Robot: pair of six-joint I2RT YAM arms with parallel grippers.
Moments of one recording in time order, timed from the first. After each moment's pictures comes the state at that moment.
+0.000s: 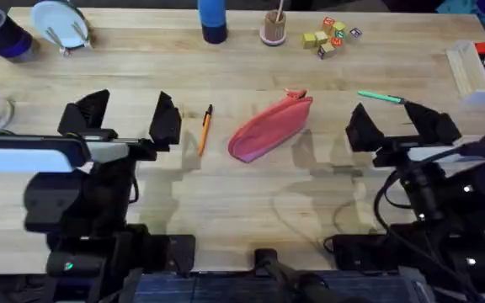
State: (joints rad) left arm 0.00 0.00 0.04 -0.05 0.00 0.02; right arm 0.00 0.00 0.02 -0.12 -0.02 0.03
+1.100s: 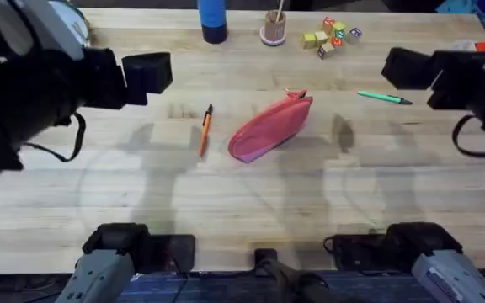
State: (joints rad) left arm 0.00 0.75 0.92 -0.72 0.08 0.03; right arm 0.00 0.69 0.78 -0.52 0.03 0.05
